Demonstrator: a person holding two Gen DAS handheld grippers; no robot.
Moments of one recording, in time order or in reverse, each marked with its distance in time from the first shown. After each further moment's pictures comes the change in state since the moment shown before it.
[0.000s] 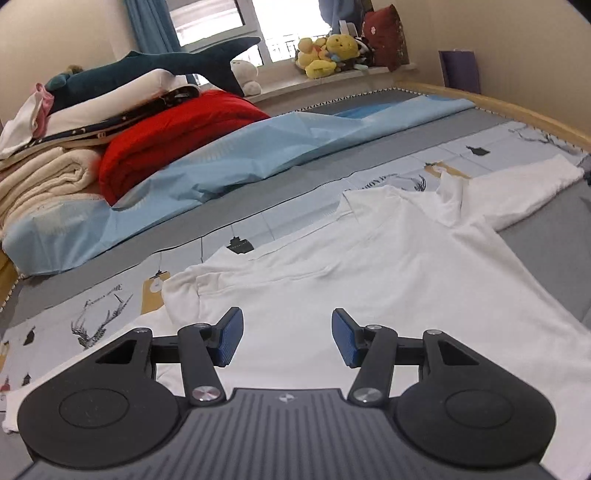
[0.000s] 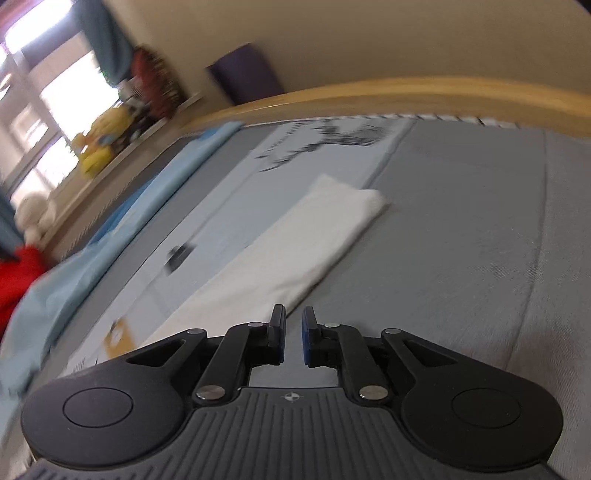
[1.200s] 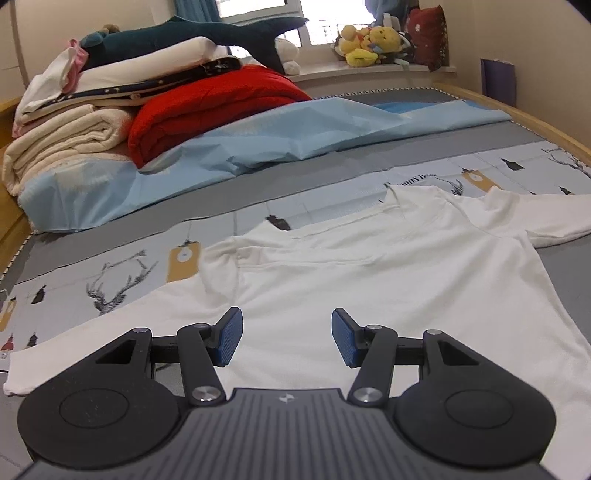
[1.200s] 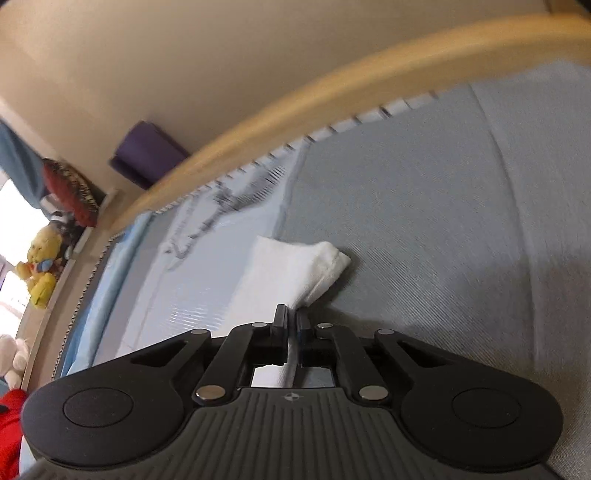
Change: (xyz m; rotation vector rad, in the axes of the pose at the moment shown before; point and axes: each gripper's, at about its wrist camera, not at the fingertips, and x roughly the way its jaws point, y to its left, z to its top) left arm -0.006 0.070 -0.010 -0.122 0.067 0.040; right arm 0.041 -0.034 0.043 0.238 -0.193 -0.062
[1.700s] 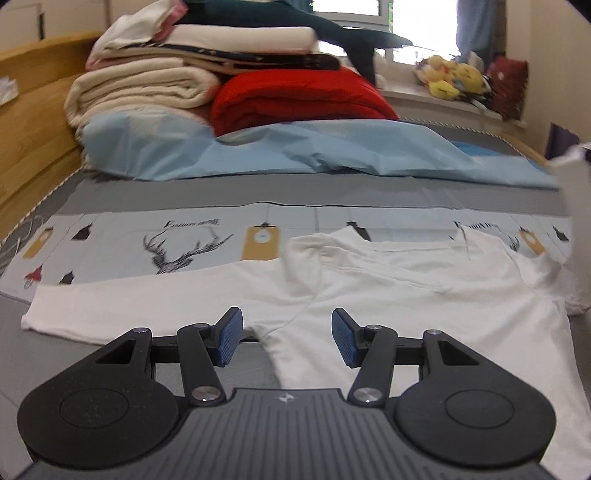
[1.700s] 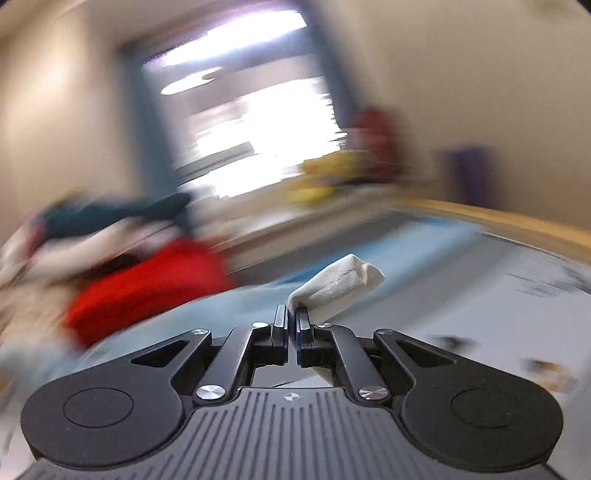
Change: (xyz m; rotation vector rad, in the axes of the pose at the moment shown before) left arm -0.024 0.104 -0.007 -0.285 0.029 0.070; right arm -0.204 0.312 -0.219 -0.817 0.096 0.781
